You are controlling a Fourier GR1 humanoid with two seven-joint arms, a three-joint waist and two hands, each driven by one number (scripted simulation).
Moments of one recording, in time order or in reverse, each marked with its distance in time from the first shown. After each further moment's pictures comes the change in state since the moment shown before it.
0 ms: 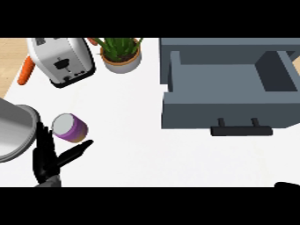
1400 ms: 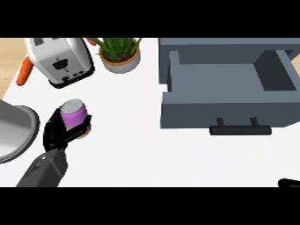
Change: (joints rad) left arm -0.392 0.135 0.065 0.604 0.087 -0.272 -0.260; right arm -0.047 0.011 -0.027 -0.024 0.018 0.006 0.041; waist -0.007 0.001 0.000
